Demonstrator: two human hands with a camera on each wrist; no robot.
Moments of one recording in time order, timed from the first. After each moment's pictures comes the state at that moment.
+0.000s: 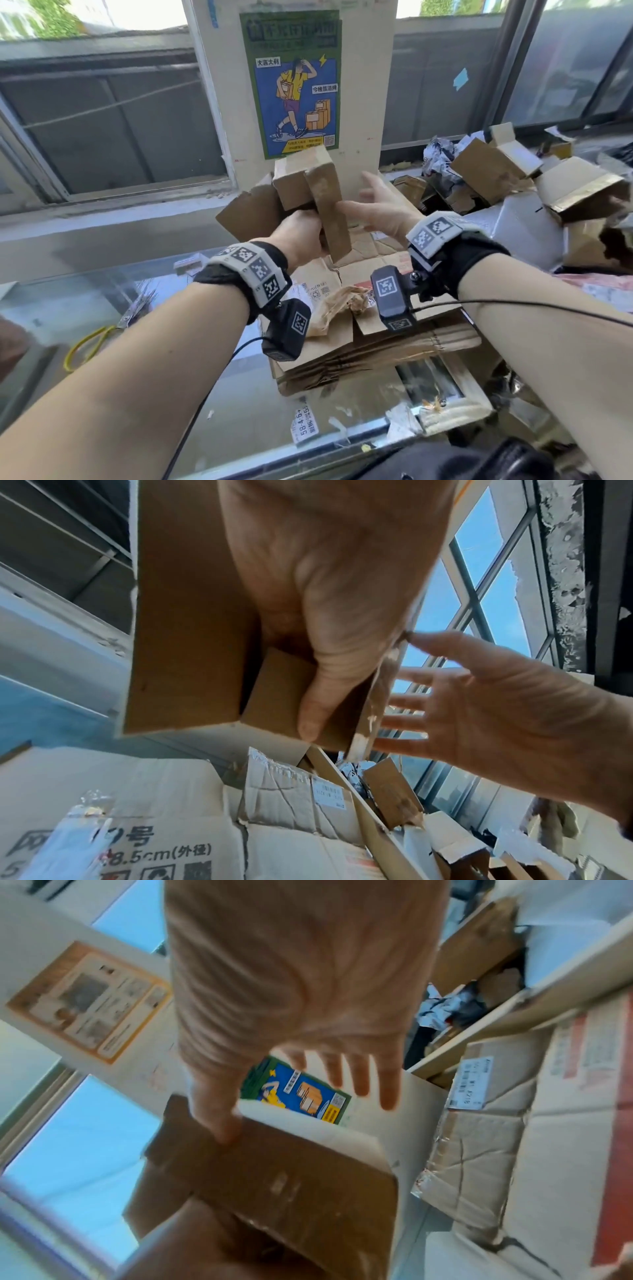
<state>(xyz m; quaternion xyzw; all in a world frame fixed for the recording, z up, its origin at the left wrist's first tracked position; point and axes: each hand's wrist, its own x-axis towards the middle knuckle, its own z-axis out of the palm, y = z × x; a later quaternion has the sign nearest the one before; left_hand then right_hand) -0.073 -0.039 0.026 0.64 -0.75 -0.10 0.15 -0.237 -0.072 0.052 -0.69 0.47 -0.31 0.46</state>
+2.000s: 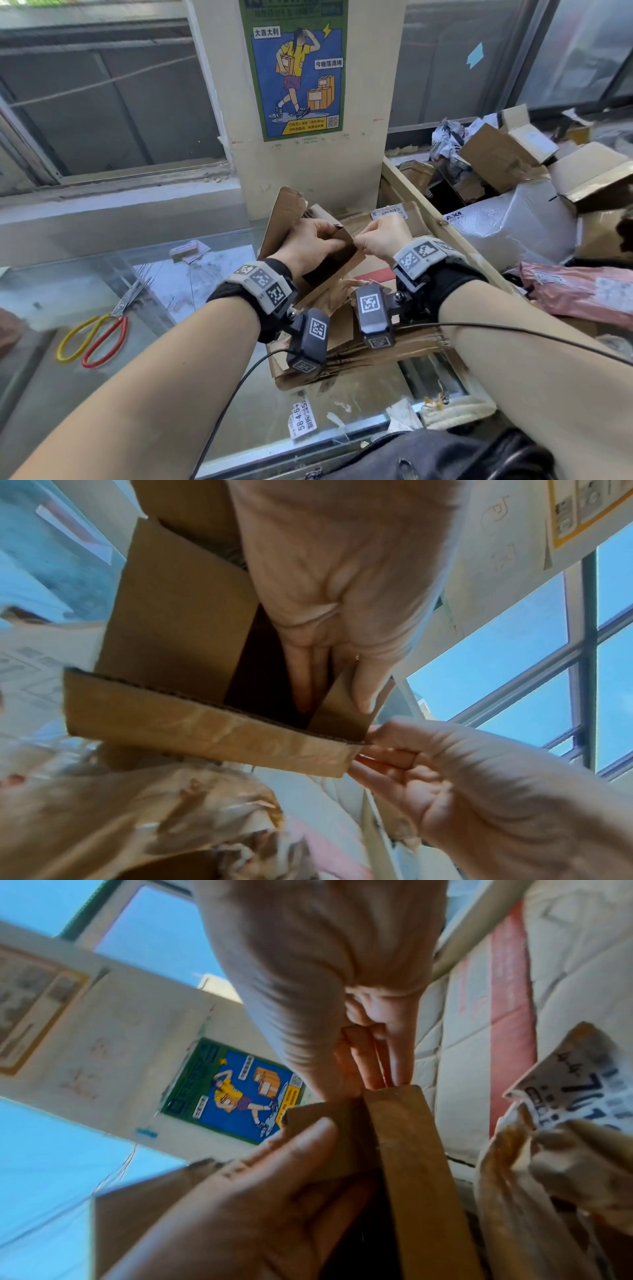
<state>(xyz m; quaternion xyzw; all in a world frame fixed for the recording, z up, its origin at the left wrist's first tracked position) -0.084 -0.046 -0.022 0.60 -0.58 -0.40 0.38 -0.226 -0.083 -0.013 -0.61 0.63 -0.28 0.38</state>
